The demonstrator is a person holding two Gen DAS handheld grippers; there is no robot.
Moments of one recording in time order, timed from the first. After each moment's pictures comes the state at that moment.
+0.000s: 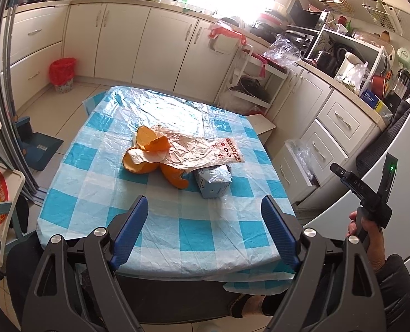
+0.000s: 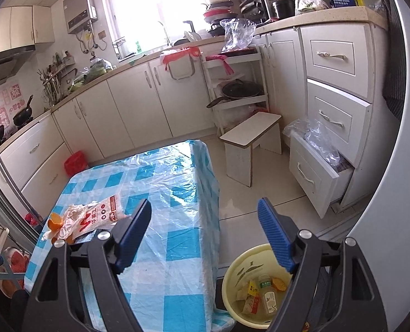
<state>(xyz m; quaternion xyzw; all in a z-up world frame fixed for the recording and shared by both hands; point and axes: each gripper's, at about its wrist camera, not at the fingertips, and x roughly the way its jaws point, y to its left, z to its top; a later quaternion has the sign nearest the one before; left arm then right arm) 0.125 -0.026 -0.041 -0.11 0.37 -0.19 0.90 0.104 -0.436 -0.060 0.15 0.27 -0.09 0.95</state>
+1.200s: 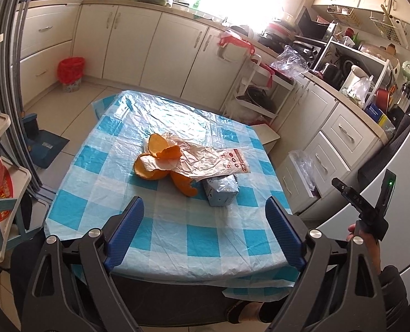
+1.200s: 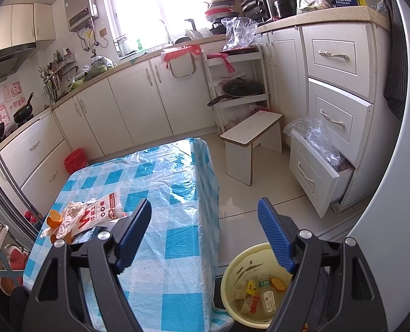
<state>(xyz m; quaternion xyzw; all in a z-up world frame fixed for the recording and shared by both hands) 0.125 -0.010 -0.035 -0.14 0.36 -0.17 0.91 0.103 -0.436 -0.062 0.15 0.27 -0.09 0.95</state>
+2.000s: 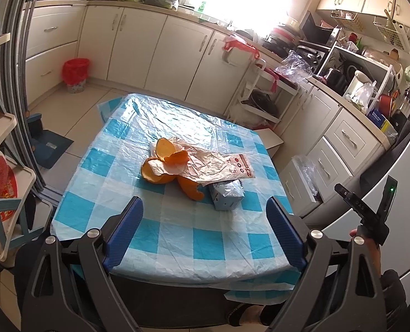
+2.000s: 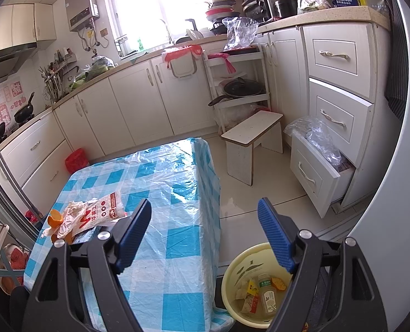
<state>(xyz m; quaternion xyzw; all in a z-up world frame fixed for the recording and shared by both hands) 0.127 0.002 -0.033 -0.14 0.35 -0.16 0.91 0.102 -0.435 -0.062 0.15 0.27 -0.09 0.95</state>
